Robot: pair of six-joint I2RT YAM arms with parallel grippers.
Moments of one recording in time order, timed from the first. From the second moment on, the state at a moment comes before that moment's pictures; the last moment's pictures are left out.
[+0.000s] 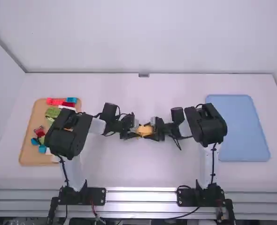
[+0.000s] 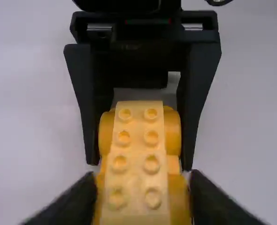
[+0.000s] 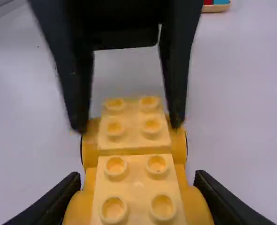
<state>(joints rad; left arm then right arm) -0.24 1.97 0.79 0.20 0.97 0.97 0.26 2.24 0.78 0.57 -1.19 -0.85</state>
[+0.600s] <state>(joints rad) -0.18 1.83 0.81 0.08 1.03 0.96 0.26 2.24 0.78 0.57 -1.19 -0.84</state>
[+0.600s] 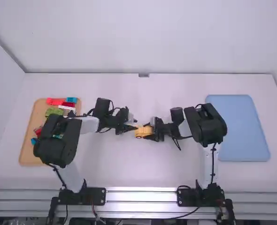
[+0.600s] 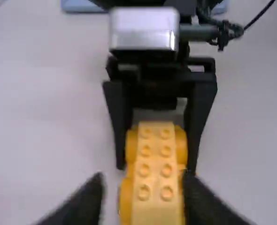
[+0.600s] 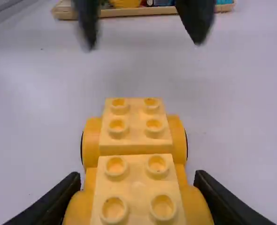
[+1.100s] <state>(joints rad) -0.25 1.95 0.84 0.10 0.99 0.88 0.26 2.24 0.78 0.57 -1.19 -0.86</state>
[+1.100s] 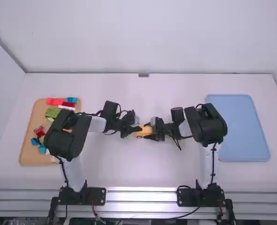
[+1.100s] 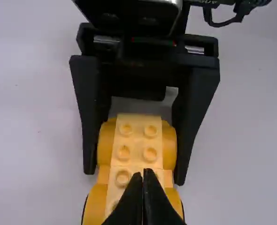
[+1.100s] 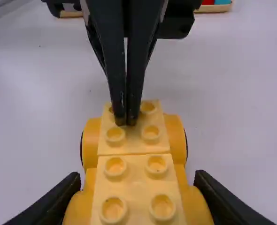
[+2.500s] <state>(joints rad) -0.14 1.58 0.90 -0.13 0.59 0.77 0.25 2.23 0.78 0.57 -1.13 -0.81</state>
